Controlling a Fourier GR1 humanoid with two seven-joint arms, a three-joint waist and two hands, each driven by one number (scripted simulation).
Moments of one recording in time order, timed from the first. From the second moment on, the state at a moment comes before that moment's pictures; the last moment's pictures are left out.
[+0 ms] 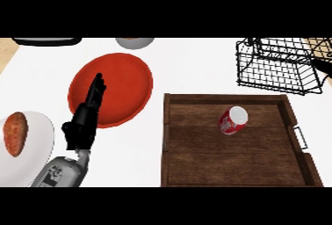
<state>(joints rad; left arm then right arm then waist) -0.21 0.28 -0.32 -1.50 0.11 0.42 0.00 -0.28 -1.02 -0.06 -2.14 -0.41 0.41 0.63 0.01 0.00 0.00</state>
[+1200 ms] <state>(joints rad) -0.17 0.20 -0.25 -1.53 0.02 0.36 0.03 -0.35 -0.89 0.08 -2.13 -0.21 0.59 0.83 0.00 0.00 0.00</state>
